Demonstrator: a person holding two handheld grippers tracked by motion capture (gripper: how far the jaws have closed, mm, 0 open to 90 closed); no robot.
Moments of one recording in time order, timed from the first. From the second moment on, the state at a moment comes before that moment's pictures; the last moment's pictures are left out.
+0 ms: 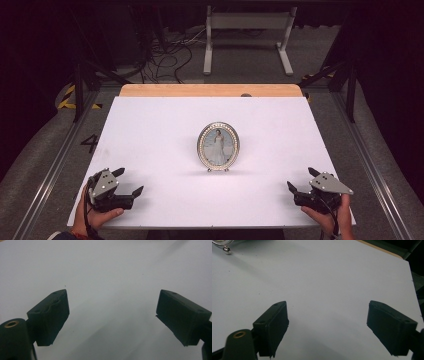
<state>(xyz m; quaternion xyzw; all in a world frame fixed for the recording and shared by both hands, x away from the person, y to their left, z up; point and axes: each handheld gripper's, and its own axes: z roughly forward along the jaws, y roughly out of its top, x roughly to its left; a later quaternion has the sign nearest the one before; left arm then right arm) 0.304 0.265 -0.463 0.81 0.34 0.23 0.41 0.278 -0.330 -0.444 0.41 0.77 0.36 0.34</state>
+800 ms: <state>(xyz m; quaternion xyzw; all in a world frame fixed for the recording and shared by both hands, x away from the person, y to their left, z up) 0.307 0.266 -0.461 0.80 0.35 0.23 0.43 0.282 -0.329 -0.446 0.41 0.77 0.36 0.34</state>
